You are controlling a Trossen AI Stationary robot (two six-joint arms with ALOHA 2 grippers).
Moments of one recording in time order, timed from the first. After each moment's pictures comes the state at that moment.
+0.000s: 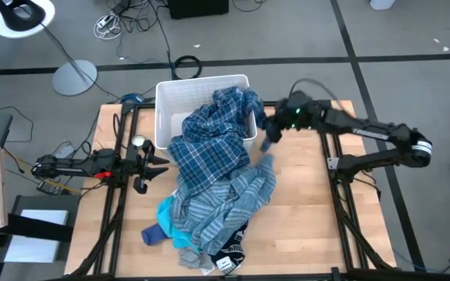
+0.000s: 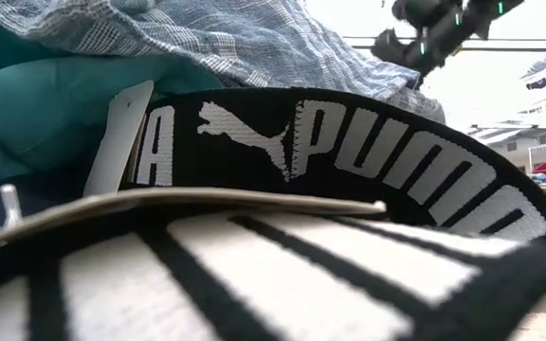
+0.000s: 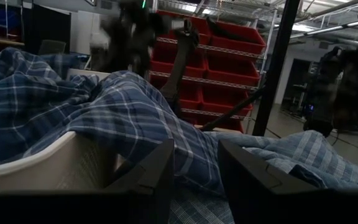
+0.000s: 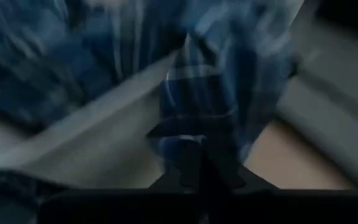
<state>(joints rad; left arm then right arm) -0.07 0.01 0.01 0.17 -0.06 -0.16 -0.45 1.12 0.92 -0.39 0.11 0.12</state>
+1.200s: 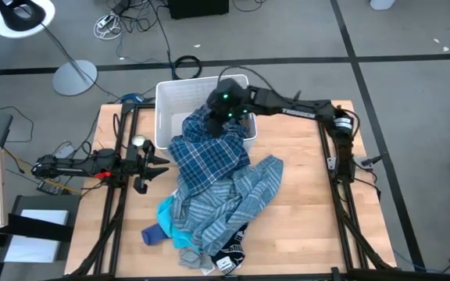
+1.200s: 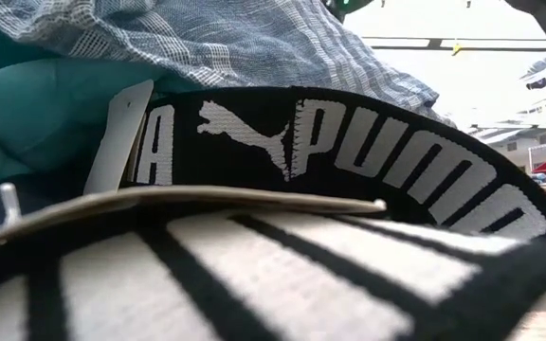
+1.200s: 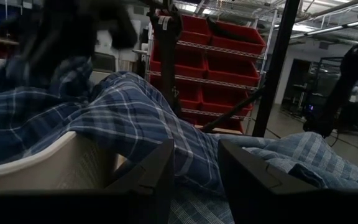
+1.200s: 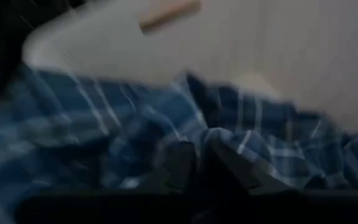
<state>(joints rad) -0.07 0.01 0.01 0.17 -0.06 -0.16 -0.32 1.98 1.87 -0.57 -0.12 0.16</state>
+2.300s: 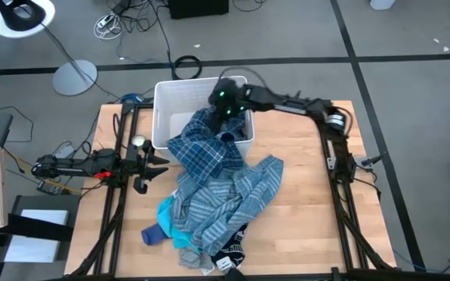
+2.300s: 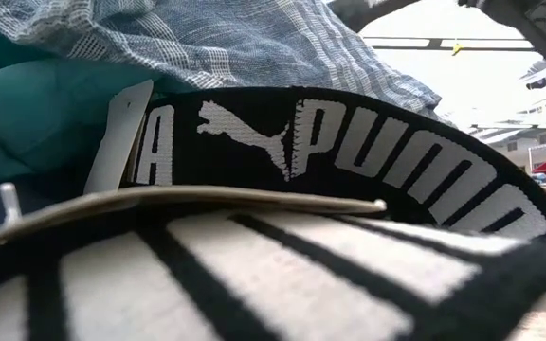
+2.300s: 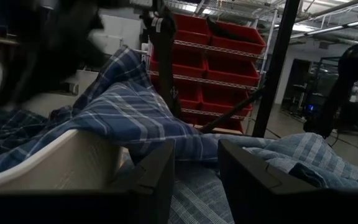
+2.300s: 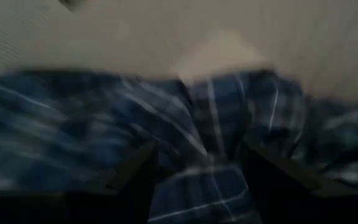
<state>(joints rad) -0.07 0.01 0.01 0.17 -0.06 -0.16 -0.40 2.03 1.87 -0.60 -0.16 0.30</state>
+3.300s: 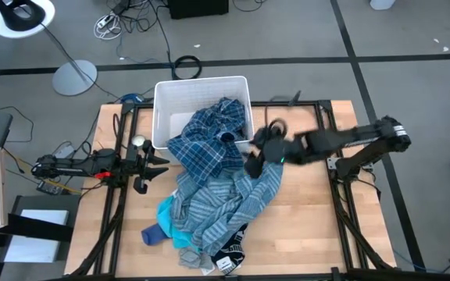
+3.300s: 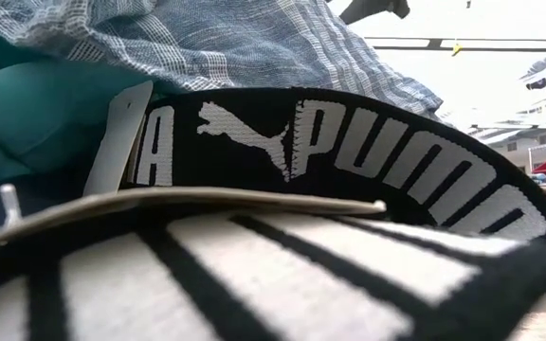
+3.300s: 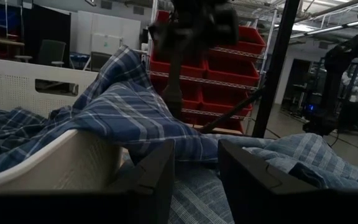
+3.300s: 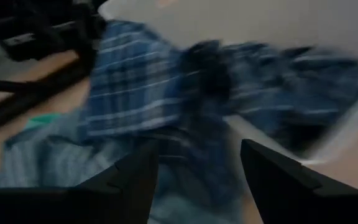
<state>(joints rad) -0.07 0.01 0.01 0.17 -0.06 -0.16 0.20 1.43 1.39 -0.66 0.55 0.65</state>
